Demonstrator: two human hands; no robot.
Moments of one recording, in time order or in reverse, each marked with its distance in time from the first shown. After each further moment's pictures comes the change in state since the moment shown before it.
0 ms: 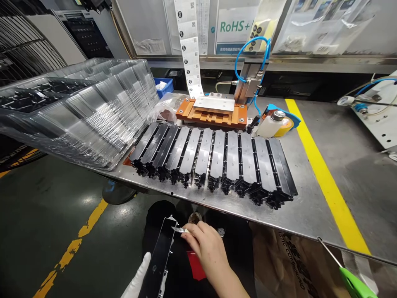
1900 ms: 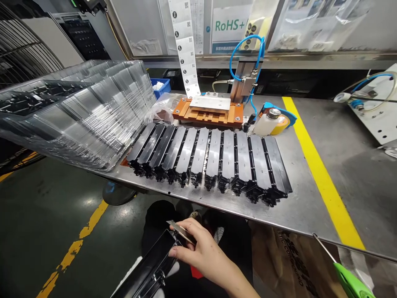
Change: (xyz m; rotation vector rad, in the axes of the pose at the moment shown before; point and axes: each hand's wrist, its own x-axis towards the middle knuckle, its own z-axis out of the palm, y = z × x) left_hand -0.001 0.022 -0.009 -0.043 -0.113 -0.062; right_hand 0.015 -0.017 -0.038 0.791 -0.376 0.259
